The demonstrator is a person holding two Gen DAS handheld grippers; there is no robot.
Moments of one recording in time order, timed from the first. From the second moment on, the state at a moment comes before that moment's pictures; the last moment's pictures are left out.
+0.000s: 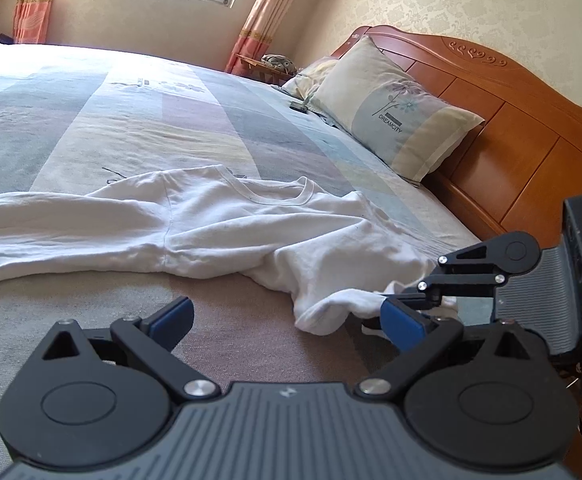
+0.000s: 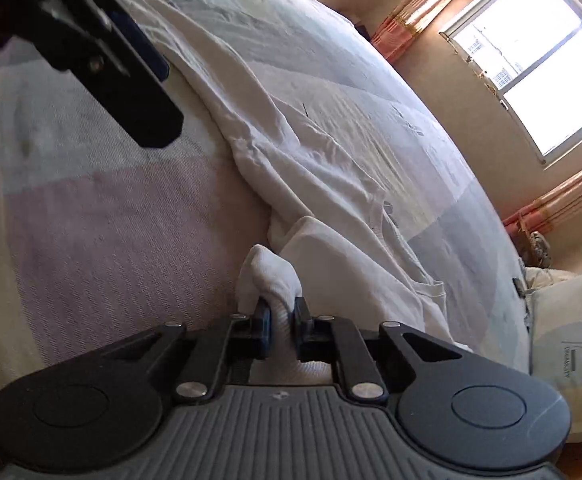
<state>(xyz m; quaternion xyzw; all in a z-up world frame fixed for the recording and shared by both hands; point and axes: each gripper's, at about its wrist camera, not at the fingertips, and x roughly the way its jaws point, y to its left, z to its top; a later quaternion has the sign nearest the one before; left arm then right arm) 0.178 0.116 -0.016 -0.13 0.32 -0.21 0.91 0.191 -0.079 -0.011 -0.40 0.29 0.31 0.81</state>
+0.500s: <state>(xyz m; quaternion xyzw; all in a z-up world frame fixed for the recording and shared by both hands) 0.171 0.131 -0.007 -0.16 0.30 -0.21 0.92 0.148 -0.058 0.015 -0.15 0.39 0.50 0.76</state>
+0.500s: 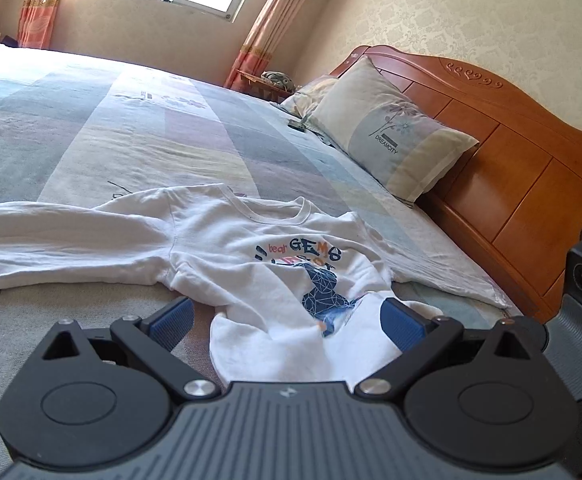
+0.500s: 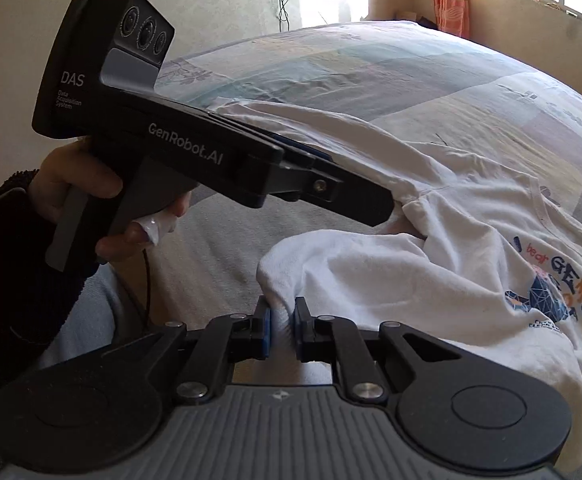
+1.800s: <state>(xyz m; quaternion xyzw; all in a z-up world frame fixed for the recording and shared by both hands) 0.188 0.061 -0.034 -0.08 0.36 -0.25 0.90 0.174 -0.199 -0.057 -0.02 0.32 0.23 0.92</state>
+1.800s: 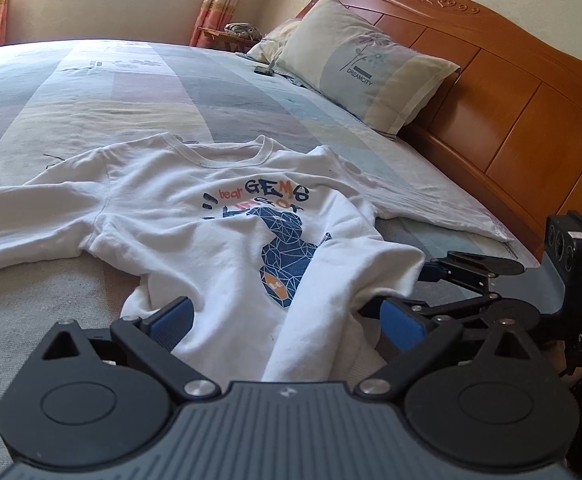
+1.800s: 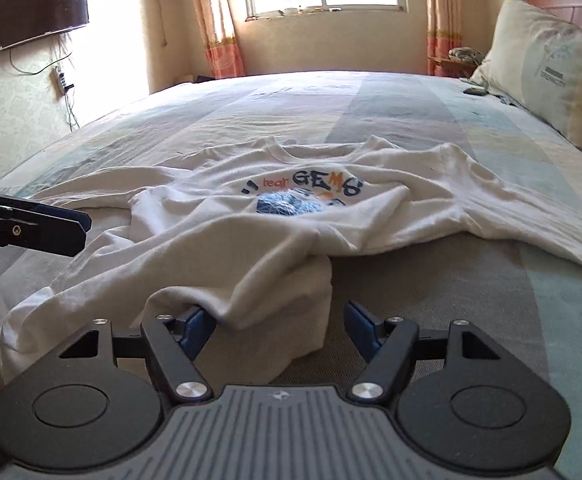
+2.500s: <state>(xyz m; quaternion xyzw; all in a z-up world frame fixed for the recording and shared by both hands) 0.193 0.075 -0.033 -0.11 0.35 -0.24 0.90 0.160 -0.201 -0.057 0.02 0.31 0.26 0.92</state>
